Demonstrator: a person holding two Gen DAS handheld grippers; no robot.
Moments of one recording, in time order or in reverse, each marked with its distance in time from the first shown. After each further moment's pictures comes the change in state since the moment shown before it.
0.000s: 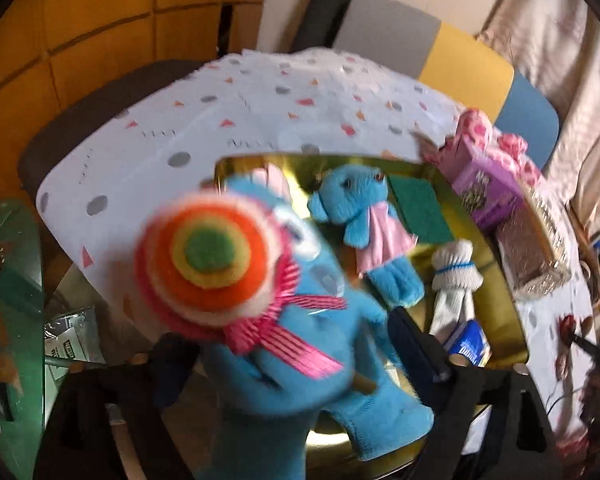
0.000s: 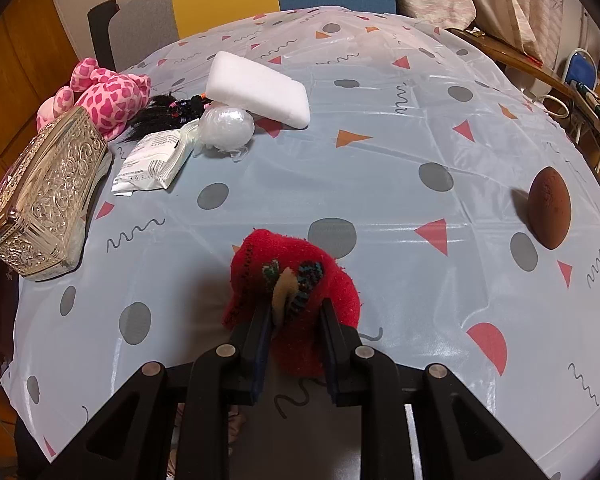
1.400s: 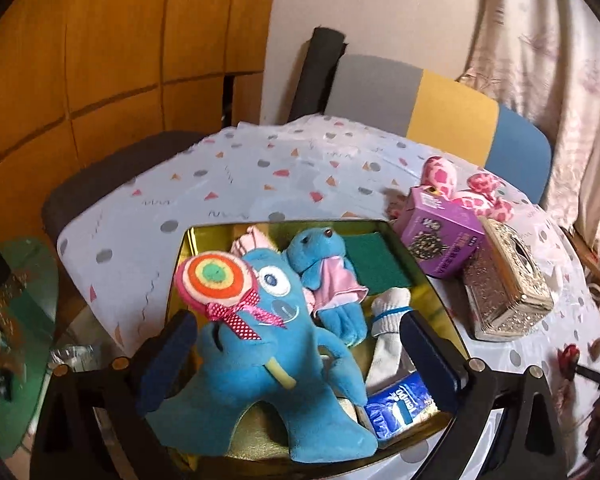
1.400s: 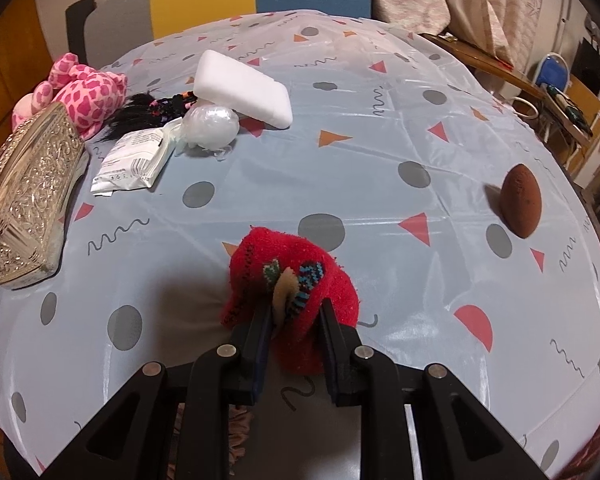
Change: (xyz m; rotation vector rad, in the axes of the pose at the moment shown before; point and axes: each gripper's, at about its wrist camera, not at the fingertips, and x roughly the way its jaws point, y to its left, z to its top) left arm -0.048 -0.082 -0.014 0.023 -0.262 0.077; right arm -0.003 0.015 -0.004 0.031 -0.009 -0.146
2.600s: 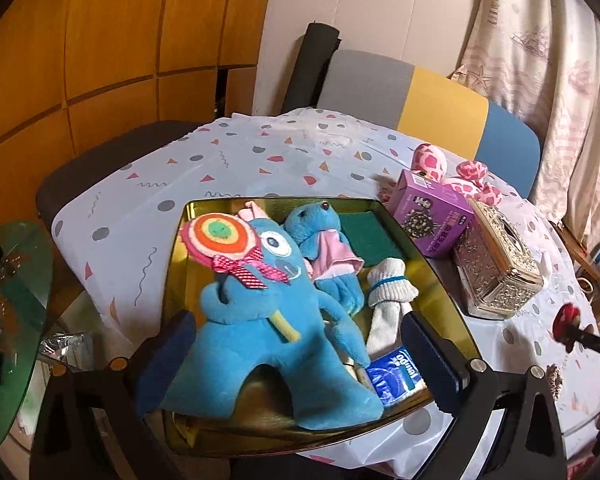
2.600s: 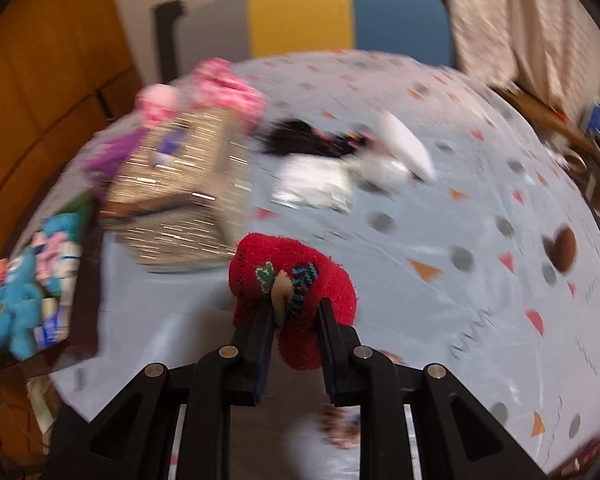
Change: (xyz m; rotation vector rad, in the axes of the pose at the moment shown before) left arm -0.008 0.013 -0.029 -0.008 0.014 -0.047; right arm -0.102 0.129 -0.020 -0.171 -0.113 0.230
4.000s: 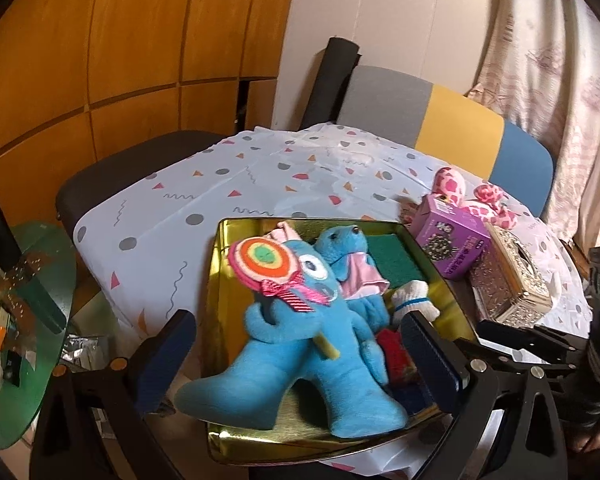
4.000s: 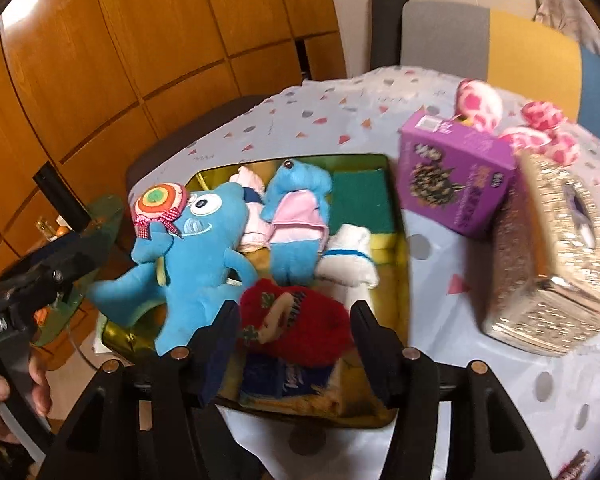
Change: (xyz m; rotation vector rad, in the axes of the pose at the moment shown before) left arm -0.014 0.024 0.011 -0.035 -0.046 0.047; right arm 0.045 0.254 -0.005 -0.402 0.041 0.397
